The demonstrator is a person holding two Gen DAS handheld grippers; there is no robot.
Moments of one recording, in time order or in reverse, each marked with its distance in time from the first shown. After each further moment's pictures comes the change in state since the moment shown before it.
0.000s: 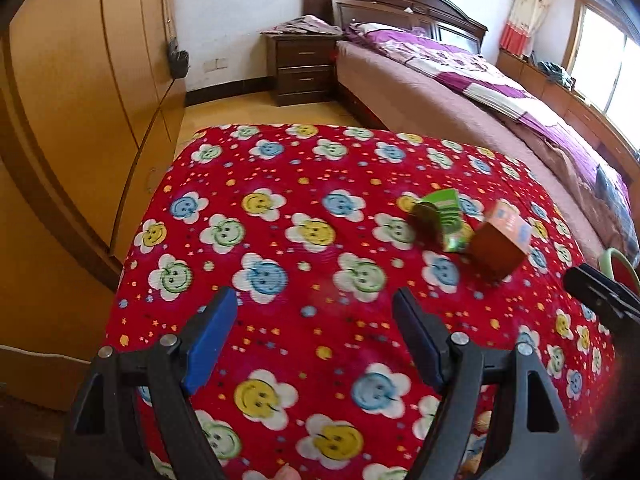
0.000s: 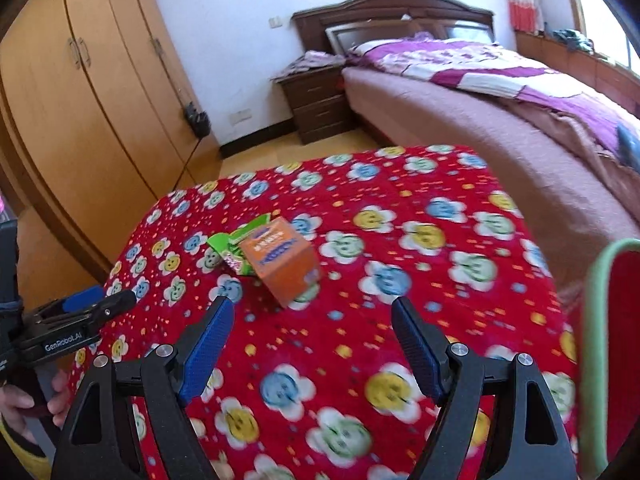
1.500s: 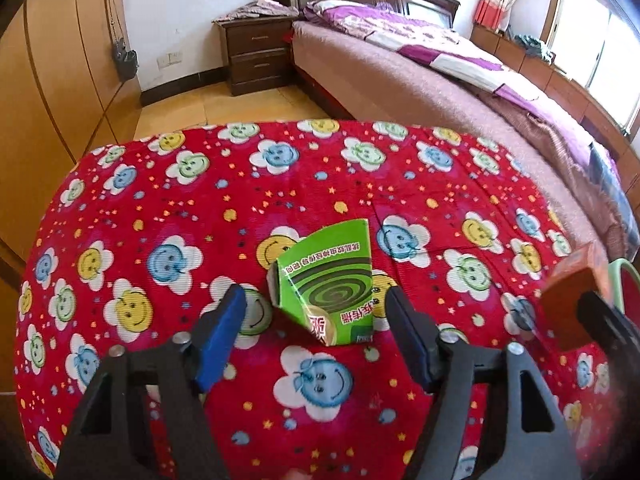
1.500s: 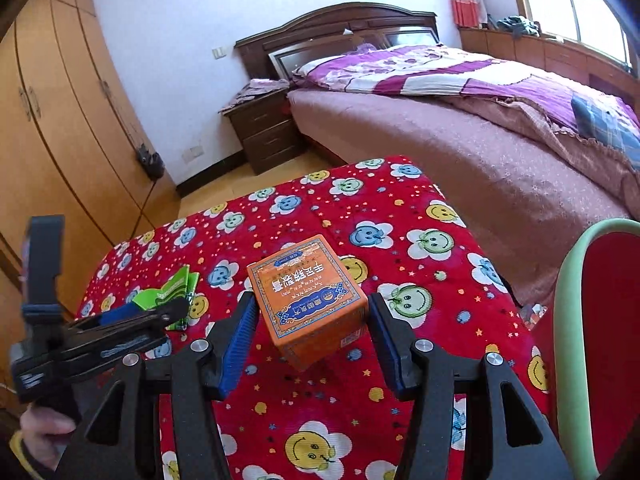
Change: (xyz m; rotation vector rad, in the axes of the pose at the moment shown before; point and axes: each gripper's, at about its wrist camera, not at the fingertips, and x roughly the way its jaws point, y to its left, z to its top) left arm 0.090 -0.114 0.047 0.083 0.072 -0.062; right arm -0.007 -0.064 0.005 0.160 -0.116 -0.125
